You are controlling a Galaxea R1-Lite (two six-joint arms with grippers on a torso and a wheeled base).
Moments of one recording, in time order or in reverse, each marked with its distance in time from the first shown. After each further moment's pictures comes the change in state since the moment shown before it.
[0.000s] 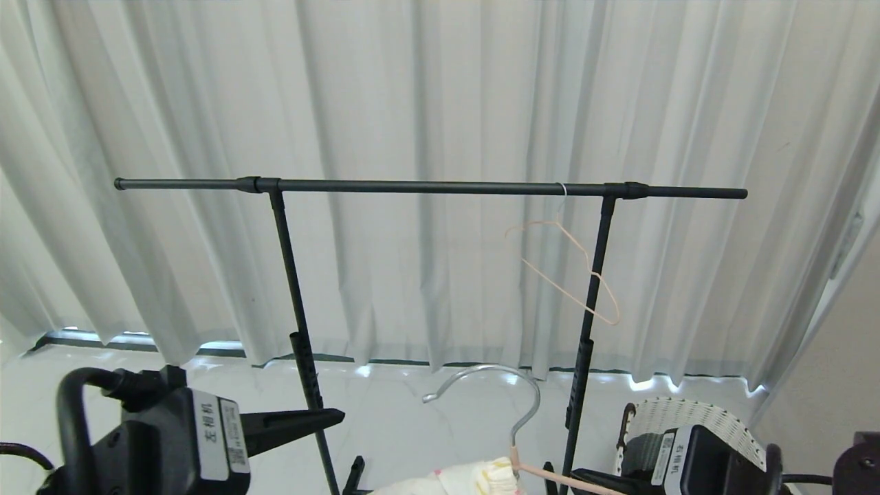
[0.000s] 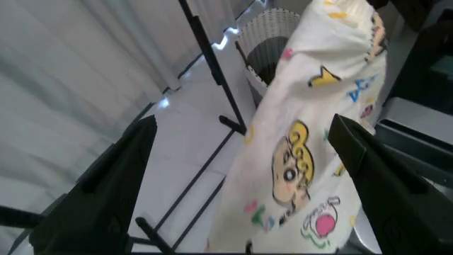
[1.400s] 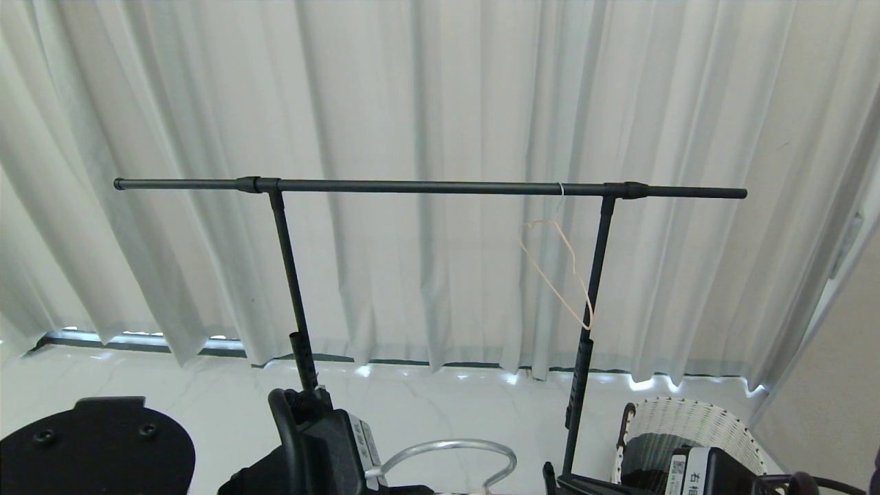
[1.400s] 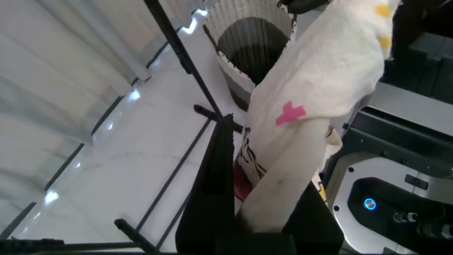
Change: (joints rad) left arm 0.003 0.189 0.029 -0.132 -0.112 0.004; right arm 0.056 -0.002 -0.013 -0.059 -0.004 -0.060
